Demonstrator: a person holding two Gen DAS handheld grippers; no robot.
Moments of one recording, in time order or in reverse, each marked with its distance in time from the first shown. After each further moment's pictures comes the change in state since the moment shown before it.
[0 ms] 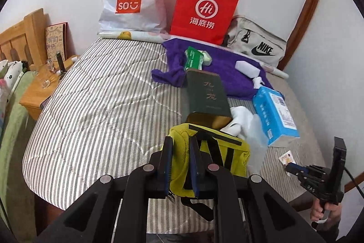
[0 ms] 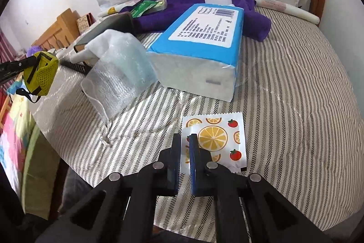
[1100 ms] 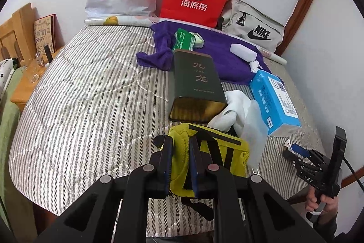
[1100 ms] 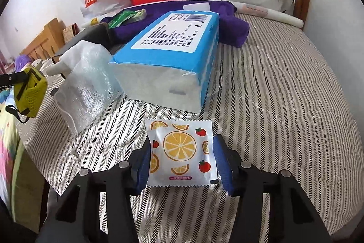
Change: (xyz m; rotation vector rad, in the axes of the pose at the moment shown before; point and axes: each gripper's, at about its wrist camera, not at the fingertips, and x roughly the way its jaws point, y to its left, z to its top) left arm 0.036 -0.018 -0.007 0.024 0.098 -0.024; right arm 0.013 -0.024 0.003 0.018 -0.084 -0.090
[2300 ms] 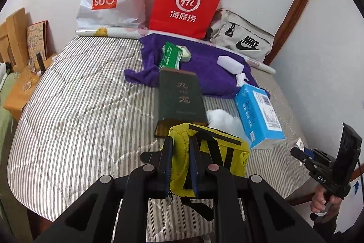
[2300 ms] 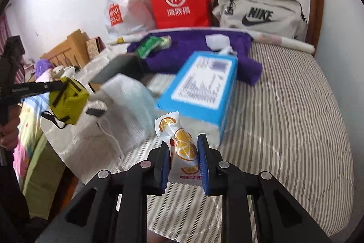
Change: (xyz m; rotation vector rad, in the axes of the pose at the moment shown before) left arm -0.017 -0.012 0.027 0.000 -0.036 -0.066; right arm -0.060 0.011 0.036 -0.038 -0.088 0.127
